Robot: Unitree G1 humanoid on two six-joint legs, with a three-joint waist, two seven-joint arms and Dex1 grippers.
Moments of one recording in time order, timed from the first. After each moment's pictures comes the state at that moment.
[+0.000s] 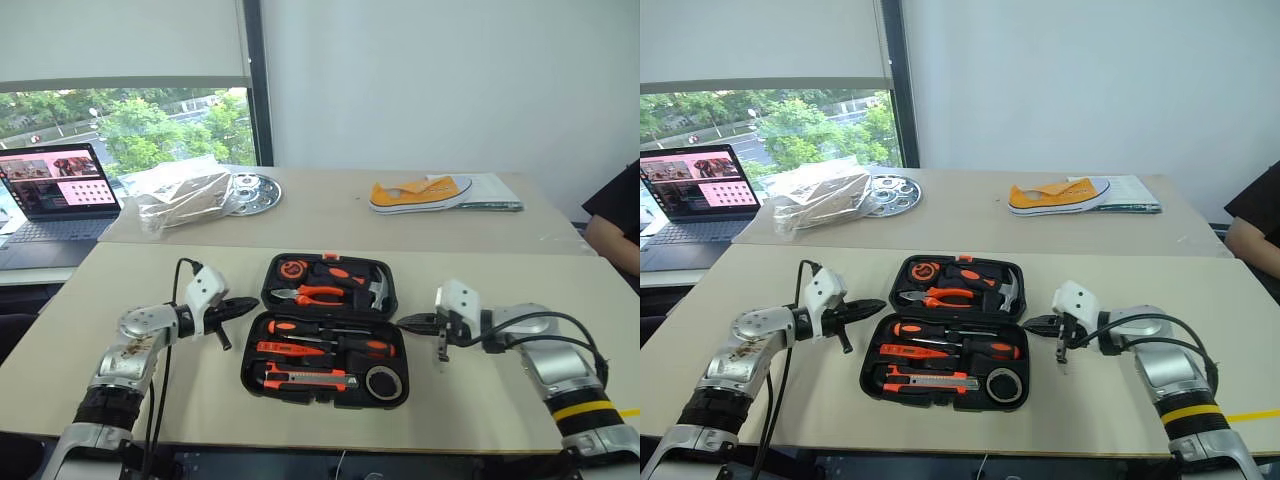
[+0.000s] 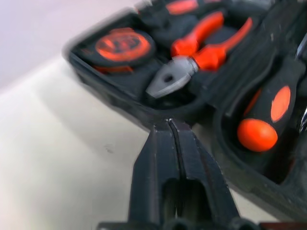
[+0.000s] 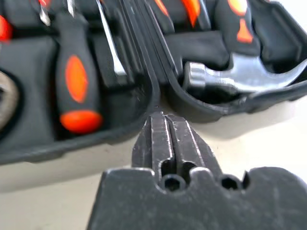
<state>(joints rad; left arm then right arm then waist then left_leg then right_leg) -0.46 0.61 -0.02 0.34 -0.23 0.10 -1.02 -0.47 -0.69 0.12 0.27 0.13 0.04 1.11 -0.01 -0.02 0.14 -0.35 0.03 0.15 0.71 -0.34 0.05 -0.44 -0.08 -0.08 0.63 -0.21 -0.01</state>
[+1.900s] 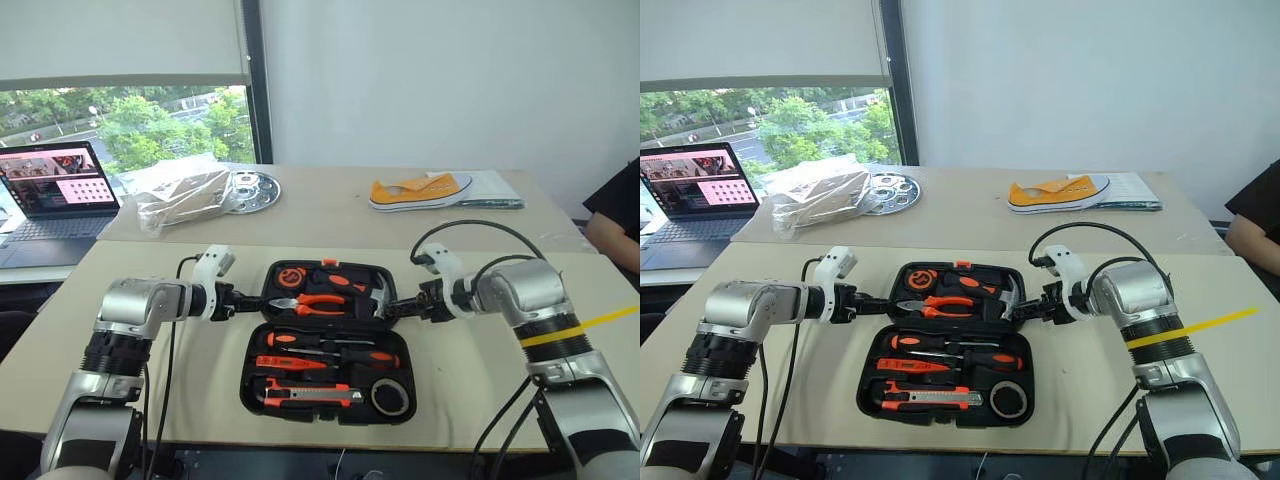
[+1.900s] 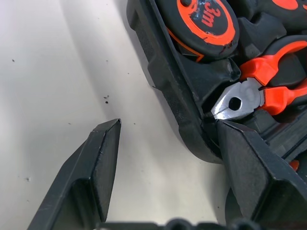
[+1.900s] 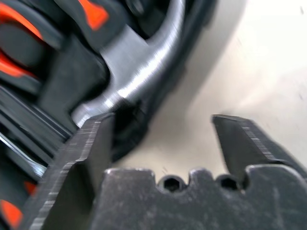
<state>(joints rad) -0.73 0.64 -0.03 0.23 -0.41 1.13 -0.77 -0.85 -0.63 0.18 0.23 0.34 1.30 0.75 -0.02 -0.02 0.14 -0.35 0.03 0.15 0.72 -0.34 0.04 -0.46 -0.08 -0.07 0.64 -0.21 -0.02</state>
